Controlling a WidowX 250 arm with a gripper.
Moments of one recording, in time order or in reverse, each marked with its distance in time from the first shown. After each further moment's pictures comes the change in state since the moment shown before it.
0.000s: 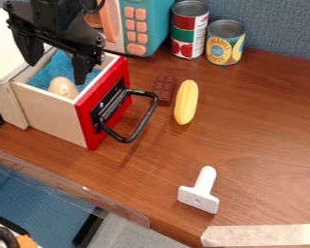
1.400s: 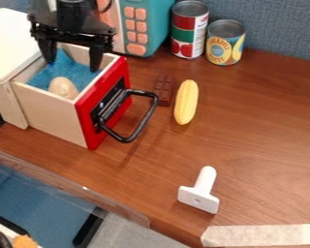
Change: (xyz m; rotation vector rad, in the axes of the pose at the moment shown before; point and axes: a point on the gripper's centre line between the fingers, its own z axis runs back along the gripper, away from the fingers) arm 0.050 0.016 -0.064 0.007 0.067 0.290
